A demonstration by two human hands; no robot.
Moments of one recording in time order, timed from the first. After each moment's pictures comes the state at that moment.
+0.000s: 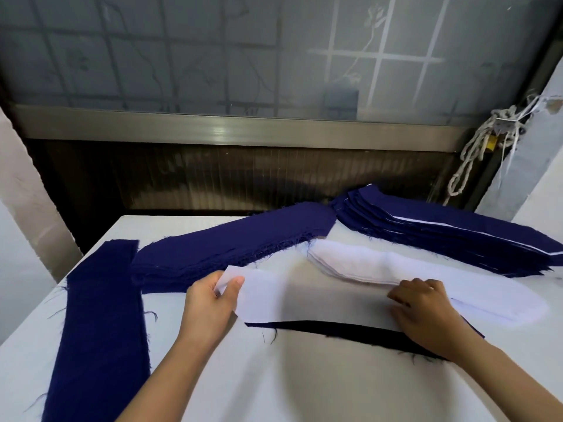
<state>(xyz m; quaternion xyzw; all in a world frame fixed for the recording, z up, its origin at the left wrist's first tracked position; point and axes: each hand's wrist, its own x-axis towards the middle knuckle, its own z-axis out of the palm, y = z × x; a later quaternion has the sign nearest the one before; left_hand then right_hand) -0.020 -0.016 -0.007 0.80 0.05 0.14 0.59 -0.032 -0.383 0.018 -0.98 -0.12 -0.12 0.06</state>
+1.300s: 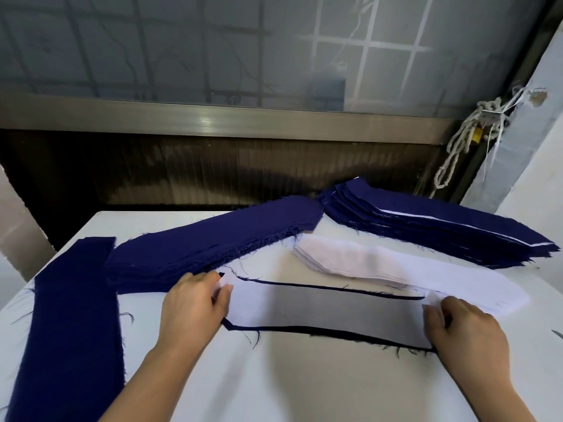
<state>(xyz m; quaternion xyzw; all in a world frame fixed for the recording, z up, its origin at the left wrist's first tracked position) -0.012 -0.017 -0.013 0.95 -0.03 0.22 0.20 -0.077 -0.408 0.001 -0.95 0.15 -0.26 0.10</state>
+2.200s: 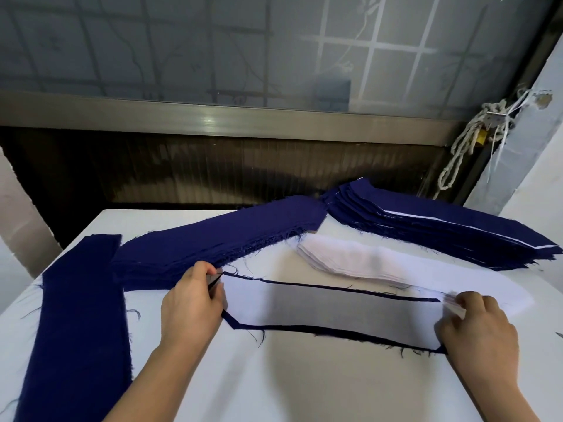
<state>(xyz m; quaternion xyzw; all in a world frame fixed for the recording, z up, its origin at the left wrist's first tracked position) -0.019 -0.018 -0.007 0.93 0.08 0.23 0.28 -0.077 -0.410 0.001 -0.93 0.24 -0.26 0.10</state>
